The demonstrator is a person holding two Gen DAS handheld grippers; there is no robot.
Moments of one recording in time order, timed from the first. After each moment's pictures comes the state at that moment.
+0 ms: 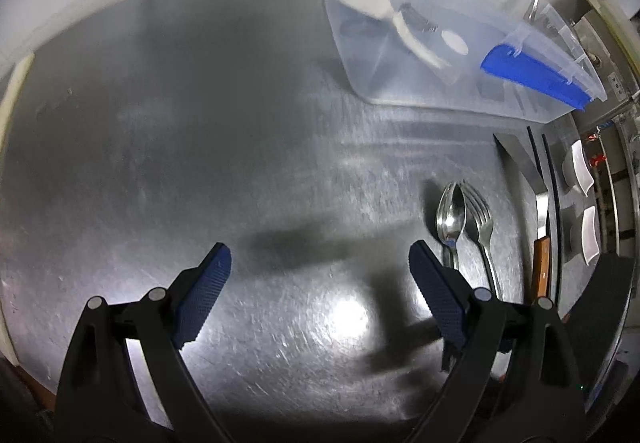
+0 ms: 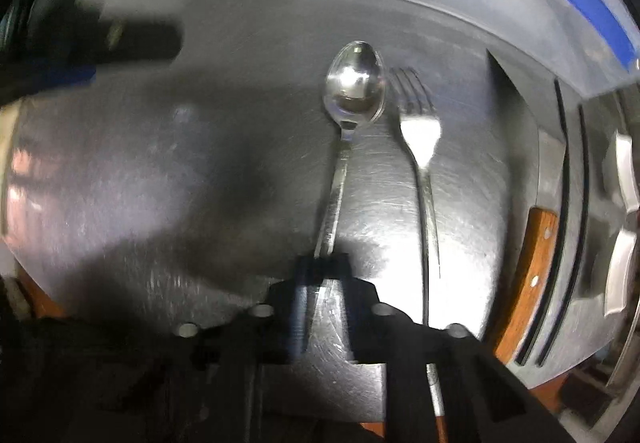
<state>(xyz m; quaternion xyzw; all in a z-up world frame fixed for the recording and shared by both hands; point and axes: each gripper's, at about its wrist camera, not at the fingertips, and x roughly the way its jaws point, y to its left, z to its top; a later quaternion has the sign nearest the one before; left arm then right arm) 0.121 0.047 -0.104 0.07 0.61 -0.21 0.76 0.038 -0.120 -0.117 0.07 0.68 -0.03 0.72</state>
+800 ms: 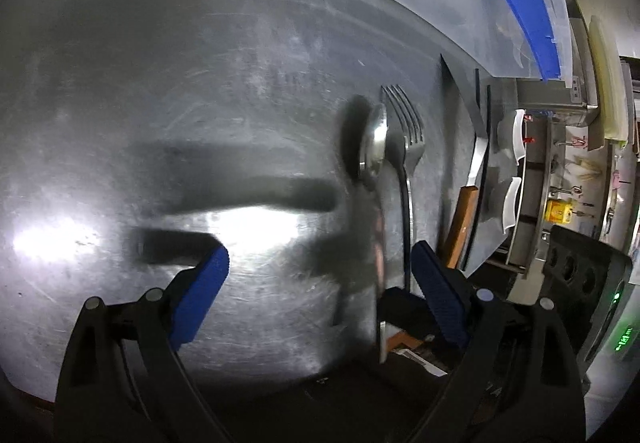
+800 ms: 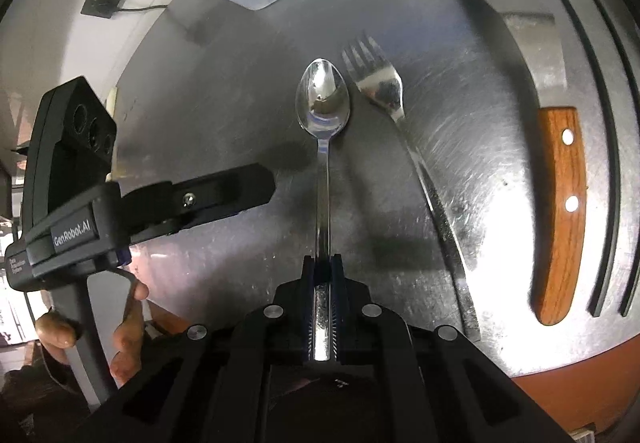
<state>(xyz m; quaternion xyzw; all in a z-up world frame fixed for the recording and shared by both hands) 0.099 0.025 -0.162 -0.08 0.75 -0.29 0.59 0.000 -0.199 -0.115 0.33 0.66 0.06 0.67</state>
